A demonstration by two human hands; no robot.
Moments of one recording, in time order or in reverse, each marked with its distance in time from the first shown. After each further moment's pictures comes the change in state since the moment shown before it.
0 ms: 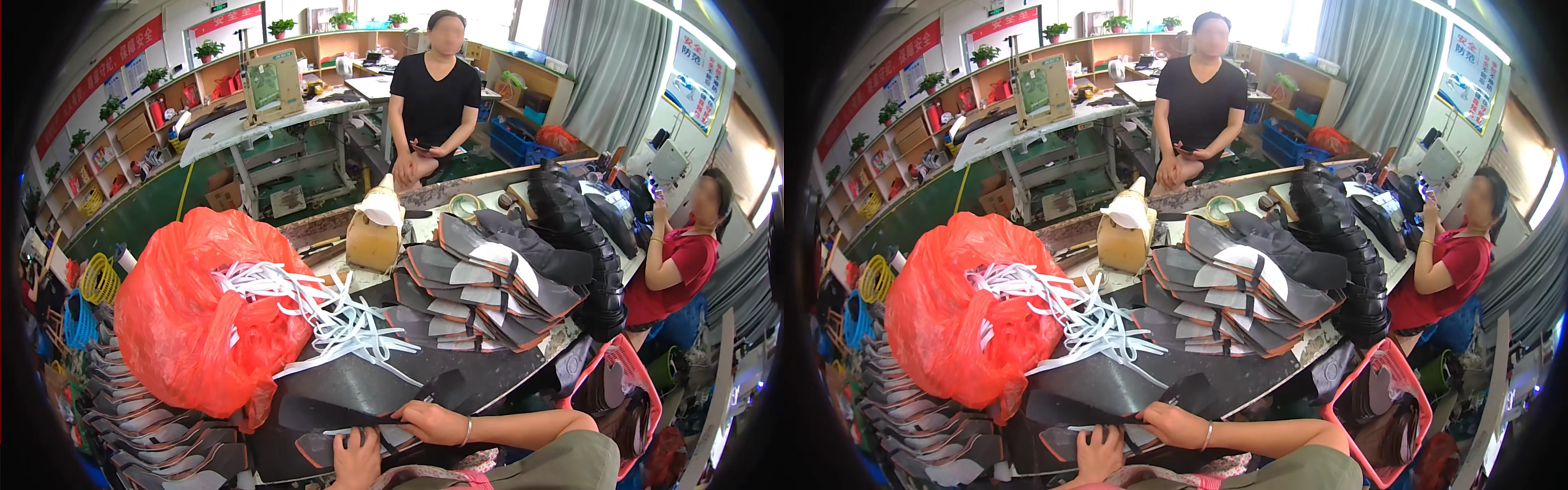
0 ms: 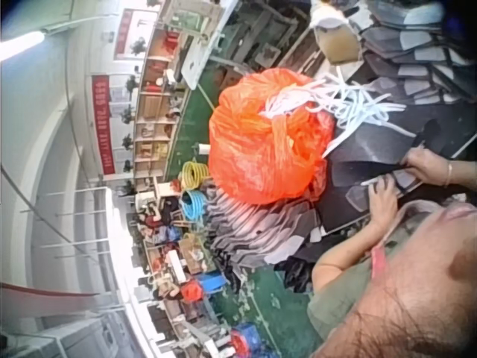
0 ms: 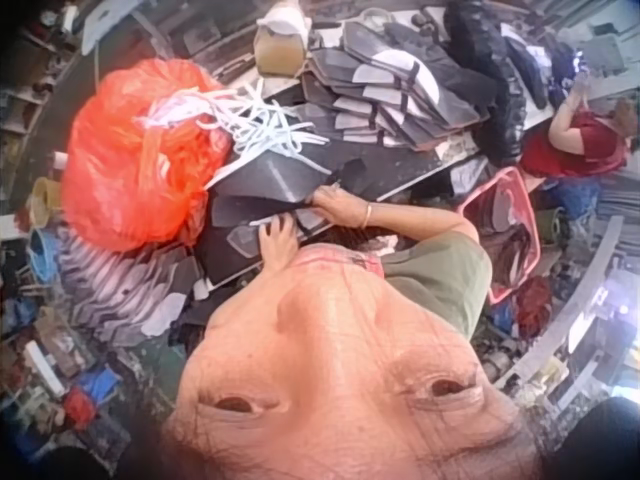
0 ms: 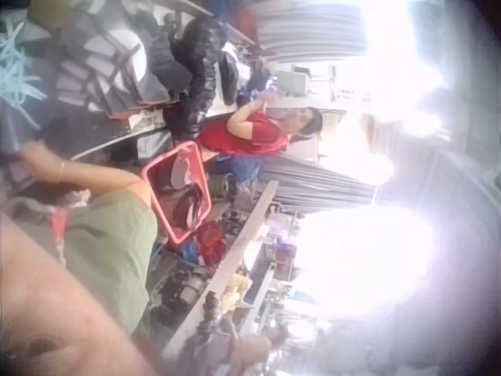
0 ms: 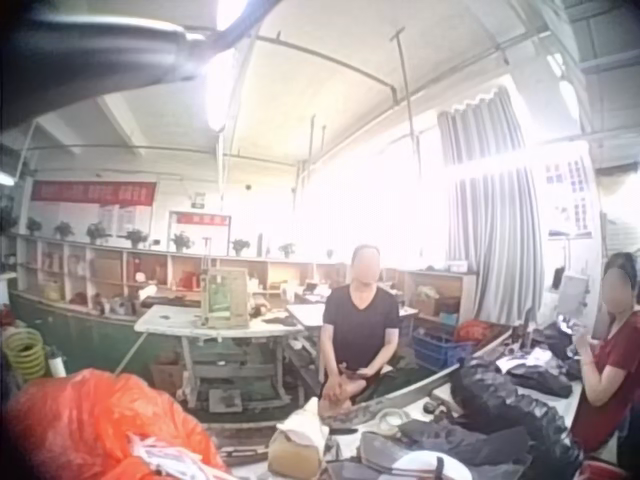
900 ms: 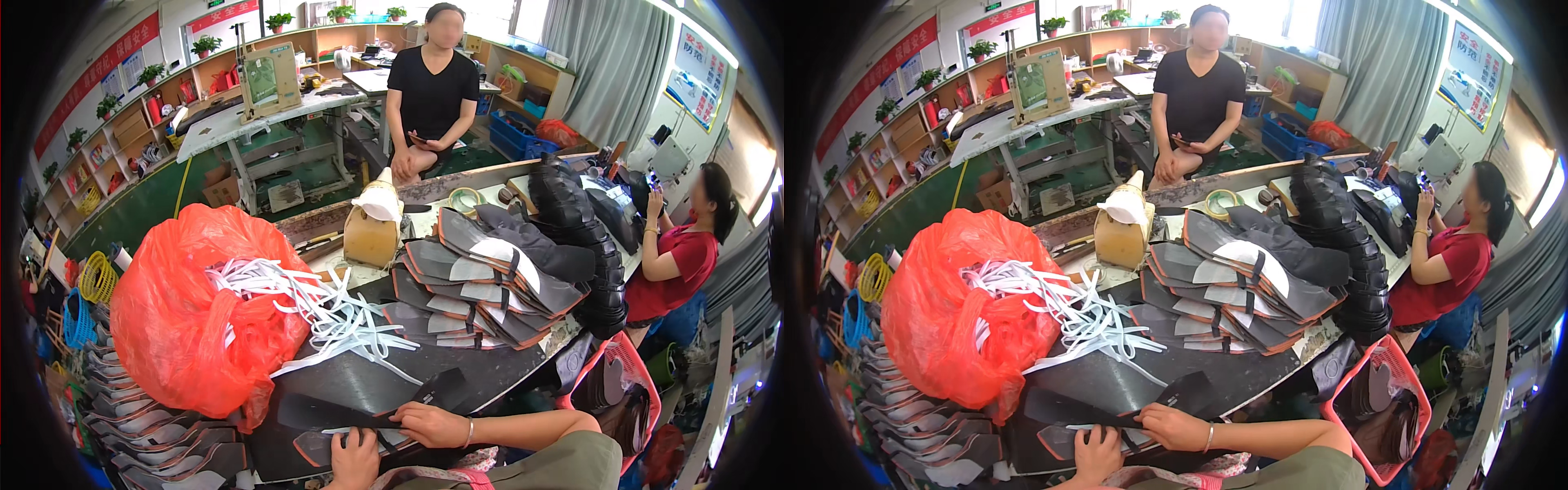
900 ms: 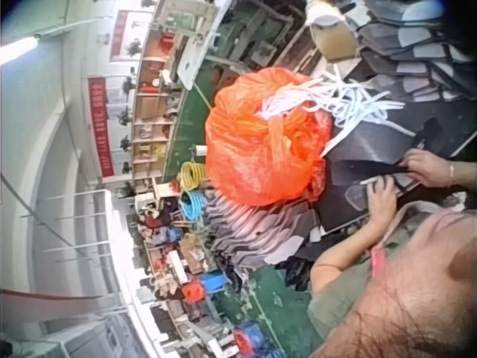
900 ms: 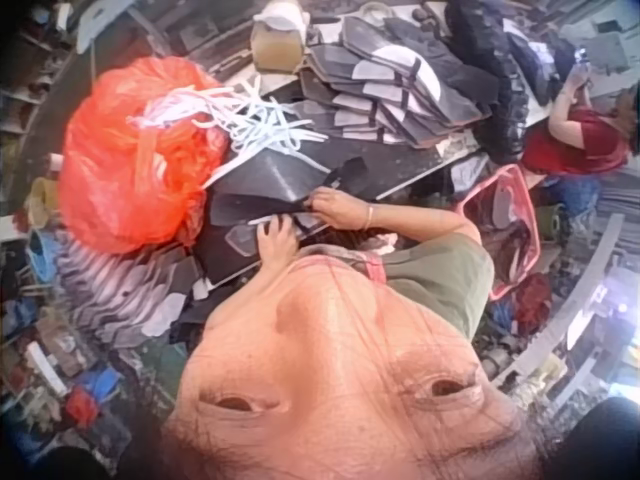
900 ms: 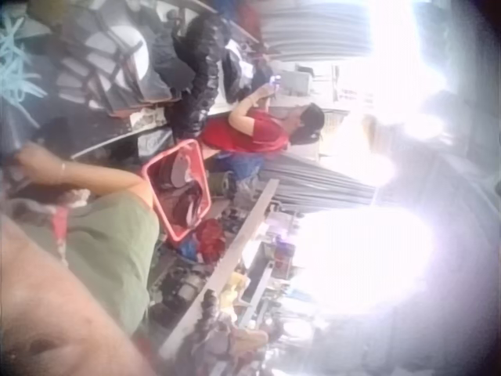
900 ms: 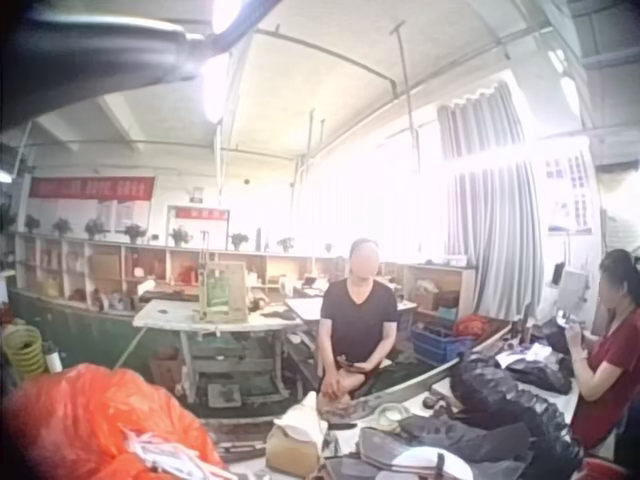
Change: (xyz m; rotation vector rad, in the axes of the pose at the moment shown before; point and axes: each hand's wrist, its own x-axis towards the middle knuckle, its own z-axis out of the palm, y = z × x) left_hand 0.000 -0.003 -0.002 -0.036 0.020 0.020; right_hand -0.001 -0.005 -0.002 -0.036 -0.031 -0.122
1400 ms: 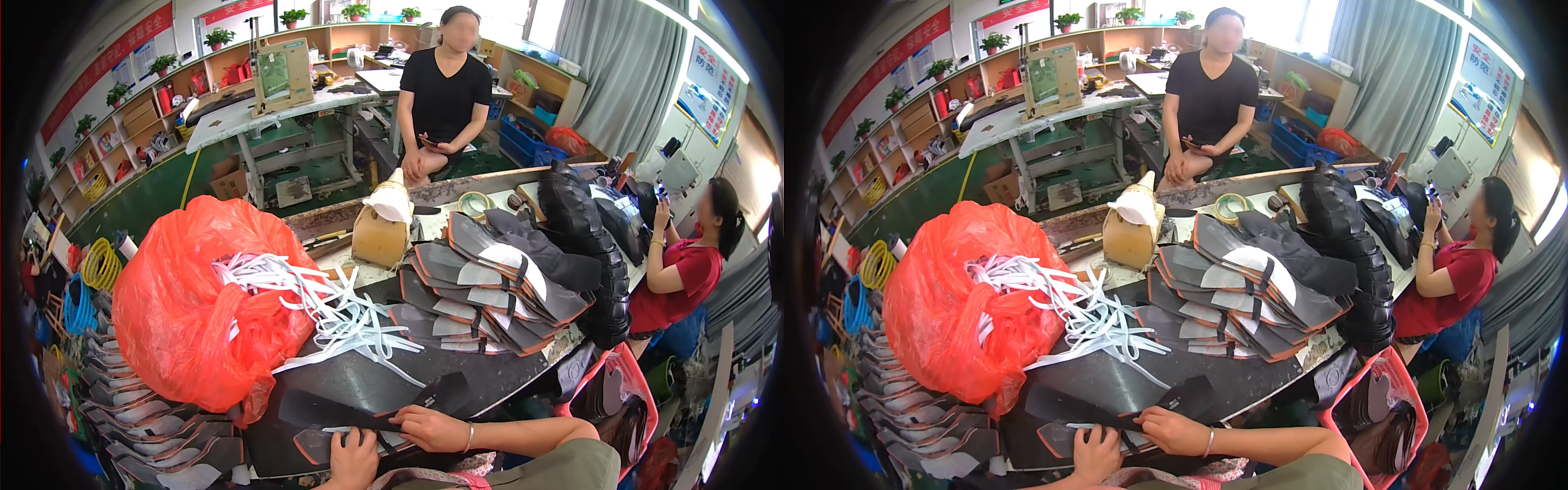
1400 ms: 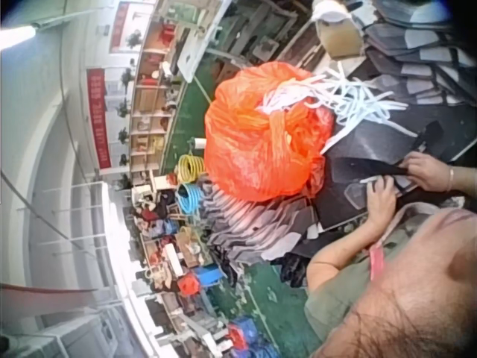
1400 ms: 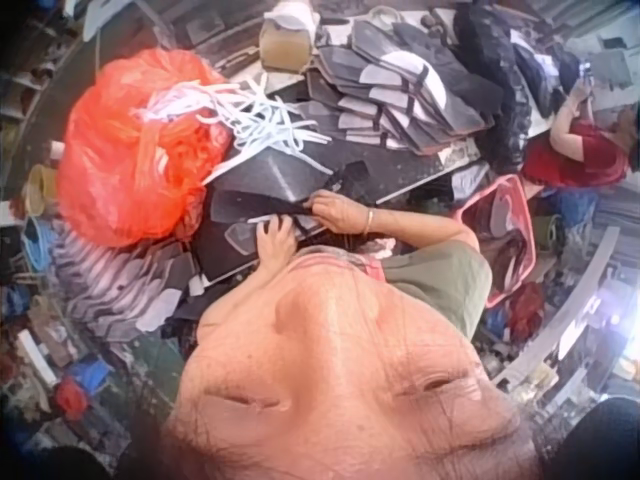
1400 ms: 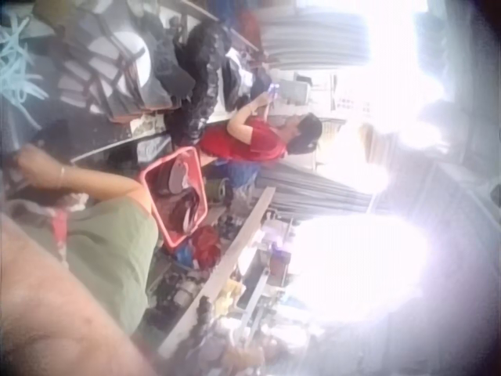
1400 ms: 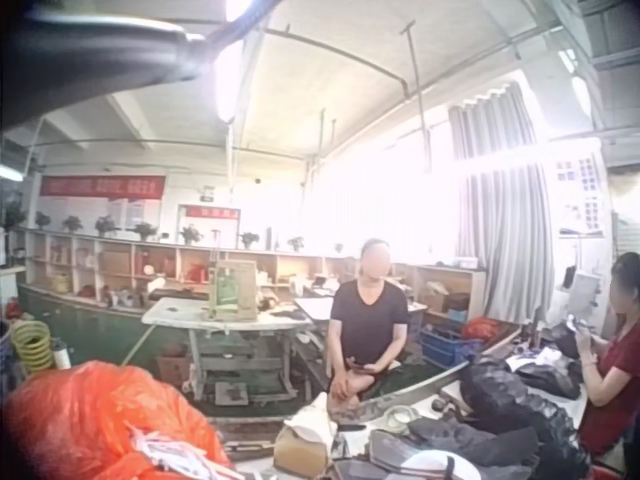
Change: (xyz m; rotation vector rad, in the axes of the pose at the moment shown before) left_hand 0.001 0.000 -0.009 -0.065 -0.047 -0.003; right_hand -0.002 -0.003 0.003 -0.037 -0.037 -0.017
